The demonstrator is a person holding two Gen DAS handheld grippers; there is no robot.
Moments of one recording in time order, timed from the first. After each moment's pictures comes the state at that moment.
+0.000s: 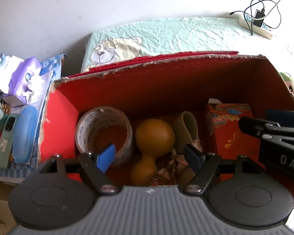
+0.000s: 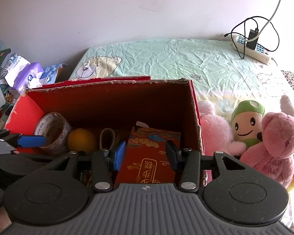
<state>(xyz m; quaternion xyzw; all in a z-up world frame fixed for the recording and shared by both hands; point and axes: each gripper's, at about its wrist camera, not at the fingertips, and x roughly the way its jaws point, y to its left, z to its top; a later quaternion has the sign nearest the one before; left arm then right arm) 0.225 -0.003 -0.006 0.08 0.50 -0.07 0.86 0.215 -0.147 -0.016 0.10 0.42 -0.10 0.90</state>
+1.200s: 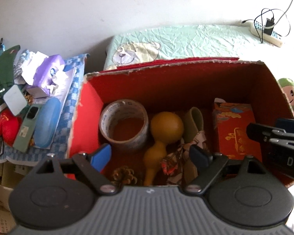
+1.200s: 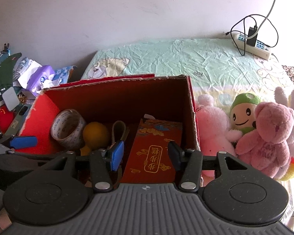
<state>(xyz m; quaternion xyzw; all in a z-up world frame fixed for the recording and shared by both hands) 0.188 0.004 0.023 0.07 0.48 -0.01 0.87 0.184 -0.146 0.006 0.12 0.42 -0.07 0.90</state>
